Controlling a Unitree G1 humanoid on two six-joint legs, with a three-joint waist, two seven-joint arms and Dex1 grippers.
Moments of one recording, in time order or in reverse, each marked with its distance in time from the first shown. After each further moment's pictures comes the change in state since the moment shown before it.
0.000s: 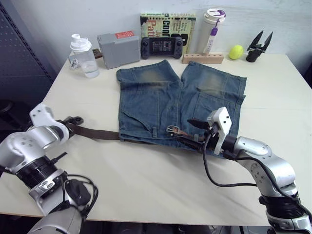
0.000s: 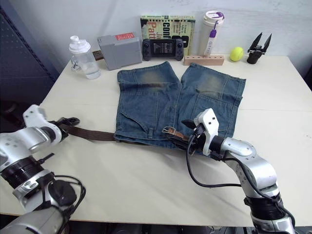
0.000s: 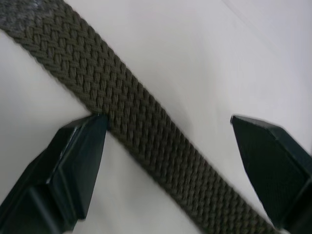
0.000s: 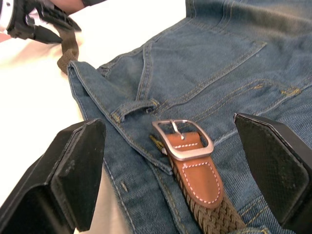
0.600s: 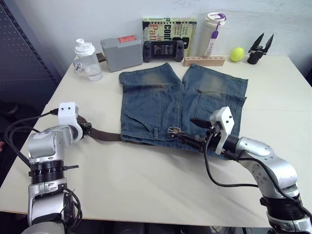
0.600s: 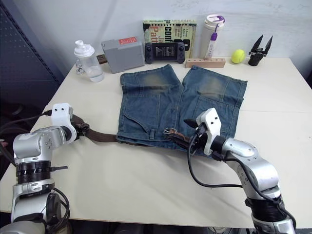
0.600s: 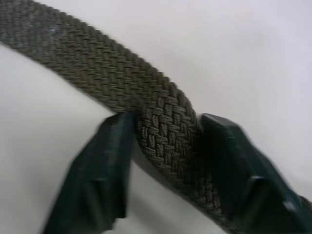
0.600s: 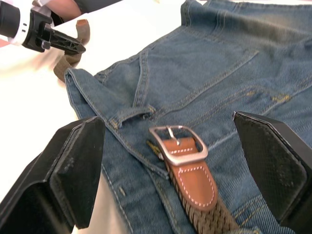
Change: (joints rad) left arm 0.045 0.080 -0.293 0.110 0.121 -0.251 -0.178; right arm -0.004 0.006 -0.016 -0.009 0.006 -0.004 -0.020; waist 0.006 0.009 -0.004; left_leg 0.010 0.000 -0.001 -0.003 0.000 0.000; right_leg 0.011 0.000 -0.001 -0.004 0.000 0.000
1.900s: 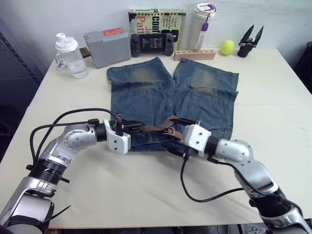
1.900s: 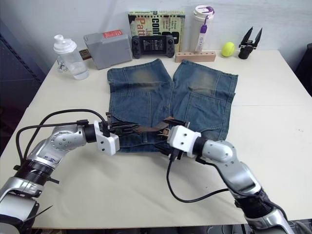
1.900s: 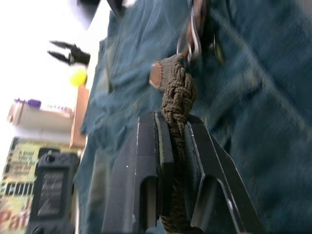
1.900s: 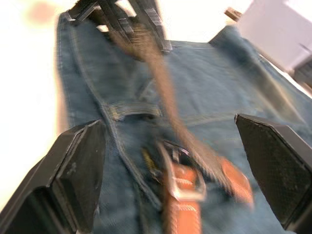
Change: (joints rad) left arm 0.013 0.262 -0.609 0.151 0.406 -1.966 -0.510; right arm -0.071 0.003 0.346 0.086 -0.559 -0.524 0.042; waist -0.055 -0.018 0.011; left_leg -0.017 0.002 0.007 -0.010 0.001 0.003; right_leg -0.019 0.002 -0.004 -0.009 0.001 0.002
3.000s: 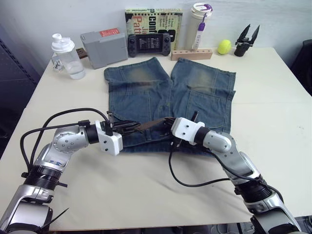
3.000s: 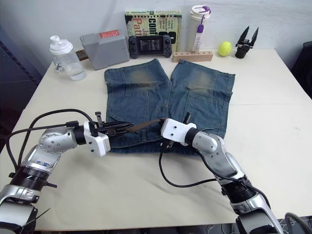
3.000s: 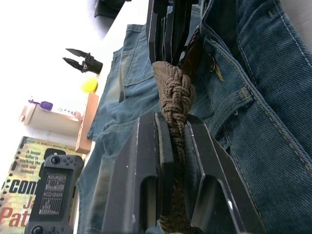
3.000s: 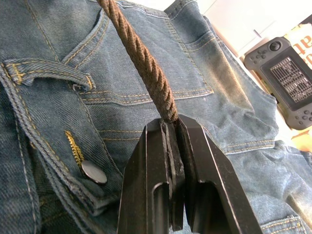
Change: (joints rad) left arm 0.081 0.005 0.121 -0.037 -0.089 -0.021 -0.083; right arm -0.100 0.076 -0.010 0.192 -0.189 -0.067 -0.093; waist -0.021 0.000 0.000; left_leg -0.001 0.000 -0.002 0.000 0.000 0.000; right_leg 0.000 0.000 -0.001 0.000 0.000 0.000
